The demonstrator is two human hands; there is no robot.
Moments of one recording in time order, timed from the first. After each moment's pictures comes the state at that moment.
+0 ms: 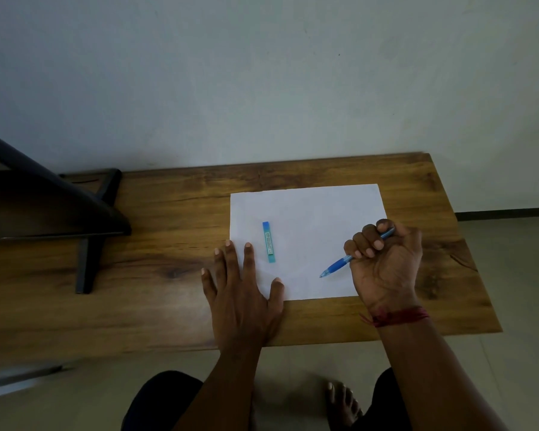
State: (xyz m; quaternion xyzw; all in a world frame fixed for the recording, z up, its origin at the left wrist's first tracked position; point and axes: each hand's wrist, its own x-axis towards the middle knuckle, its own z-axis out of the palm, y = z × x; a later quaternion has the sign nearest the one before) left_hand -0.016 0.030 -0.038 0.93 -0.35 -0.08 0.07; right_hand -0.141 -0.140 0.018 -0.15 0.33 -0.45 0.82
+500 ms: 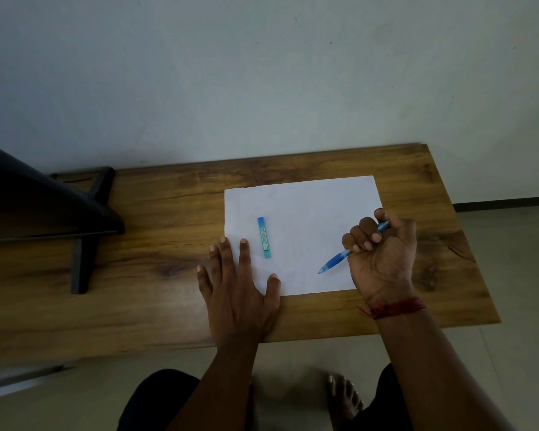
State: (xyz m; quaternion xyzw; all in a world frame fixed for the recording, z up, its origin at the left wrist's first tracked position) left_hand -0.016 0.030 -0.037 0.93 -0.35 -0.07 0.07; right_hand -0.141 -0.145 0.013 -0.13 0.34 -0.45 0.81
